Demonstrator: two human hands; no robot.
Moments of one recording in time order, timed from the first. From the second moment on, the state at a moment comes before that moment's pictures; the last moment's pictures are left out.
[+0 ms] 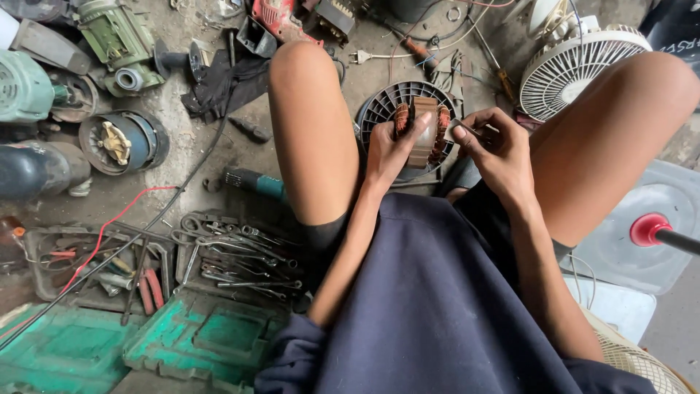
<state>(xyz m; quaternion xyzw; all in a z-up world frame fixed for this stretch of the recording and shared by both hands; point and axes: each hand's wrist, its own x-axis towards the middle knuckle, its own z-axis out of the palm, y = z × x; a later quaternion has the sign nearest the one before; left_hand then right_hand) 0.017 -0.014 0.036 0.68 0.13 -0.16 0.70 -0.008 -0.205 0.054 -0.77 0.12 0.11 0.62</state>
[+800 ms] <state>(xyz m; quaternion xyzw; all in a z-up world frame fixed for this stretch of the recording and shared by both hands) 0.034 -0.008 0.047 0.65 0.22 -0.25 0.68 0.003 -0.207 0.081 -0.78 0.12 0.10 0.60</state>
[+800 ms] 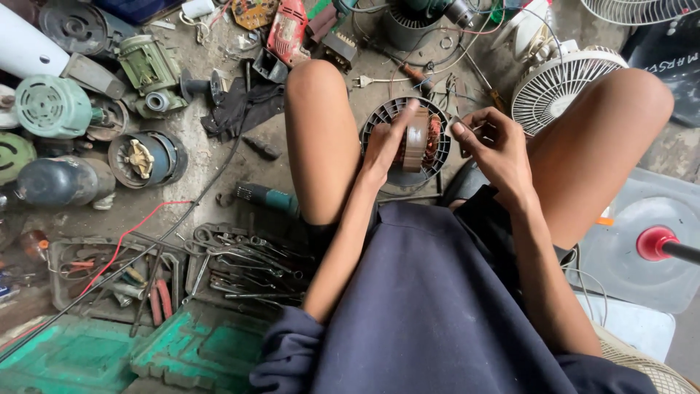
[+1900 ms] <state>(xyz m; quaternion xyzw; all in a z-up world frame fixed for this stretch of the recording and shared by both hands) -0.003 -0.002 0.024 0.74 0.05 -0.15 0.66 0.018 -0.152 0.057 -0.92 -0.03 -0.06 0.39</state>
